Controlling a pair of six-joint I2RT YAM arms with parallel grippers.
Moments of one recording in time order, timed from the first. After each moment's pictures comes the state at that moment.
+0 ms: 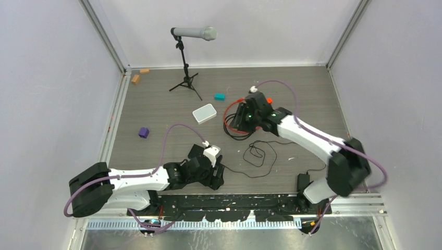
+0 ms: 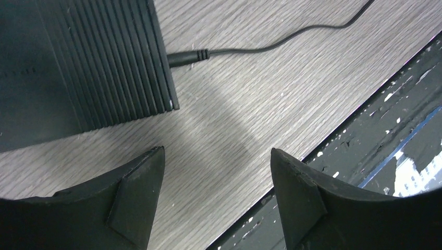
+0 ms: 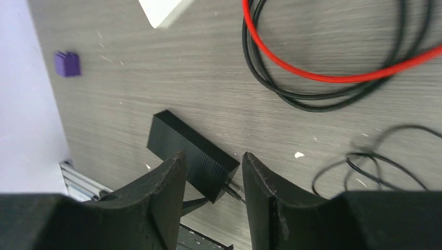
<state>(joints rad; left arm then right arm) -1.14 1.14 0.40 -0.04 -0.11 -0.57 0.66 1.40 1.08 -0.42 0.00 0.86</state>
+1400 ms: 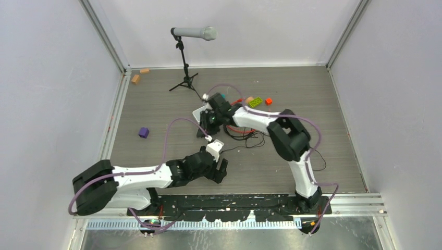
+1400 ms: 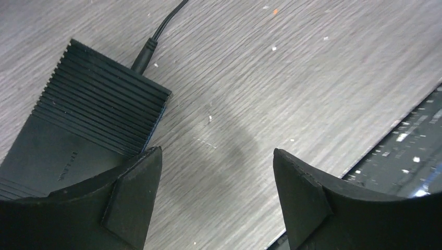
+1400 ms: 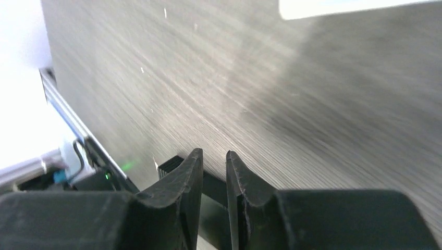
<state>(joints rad) -1.12 1.24 0.44 0.09 -0.21 -0.45 0.79 2.19 1.56 -0.28 -0.48 0.64</state>
